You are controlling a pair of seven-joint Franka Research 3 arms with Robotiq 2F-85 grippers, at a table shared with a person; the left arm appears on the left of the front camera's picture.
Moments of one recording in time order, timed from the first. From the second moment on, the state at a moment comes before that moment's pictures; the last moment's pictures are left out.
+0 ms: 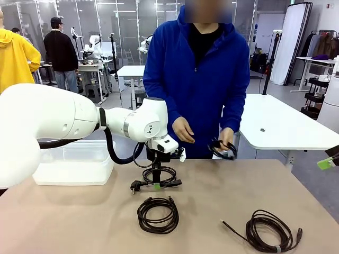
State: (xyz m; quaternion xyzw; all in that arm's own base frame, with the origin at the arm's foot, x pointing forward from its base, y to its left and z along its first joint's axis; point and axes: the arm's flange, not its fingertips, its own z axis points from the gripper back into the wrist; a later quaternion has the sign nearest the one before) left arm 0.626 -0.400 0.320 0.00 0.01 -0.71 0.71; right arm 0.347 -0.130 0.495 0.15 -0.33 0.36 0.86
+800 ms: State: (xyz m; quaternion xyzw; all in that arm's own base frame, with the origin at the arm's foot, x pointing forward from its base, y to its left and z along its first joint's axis) left arm 0.624 -0.404 0.315 -0.01 0.00 -0.71 0.71; right arm 0.347 -0.130 0.495 0.15 -0.33 0.36 0.86
